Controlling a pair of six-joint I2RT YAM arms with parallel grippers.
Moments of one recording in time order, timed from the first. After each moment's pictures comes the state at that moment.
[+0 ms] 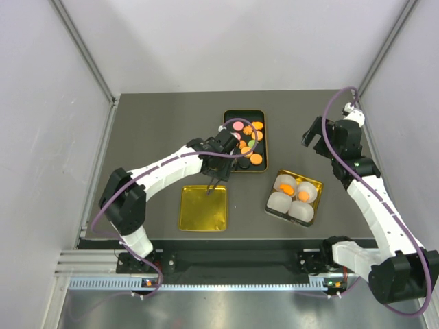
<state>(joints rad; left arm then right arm) -0.77 1.71 1.35 -0.76 -0.18 -0.38 0.15 1.04 0.94 -0.38 0.18 0.48</state>
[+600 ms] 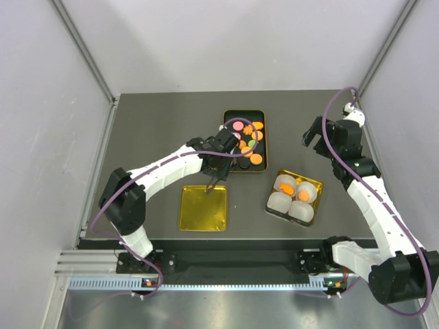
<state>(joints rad) -0.77 1.71 1.37 -0.78 -0.18 -0.37 0.15 1.04 0.94 -0.38 0.18 0.48</state>
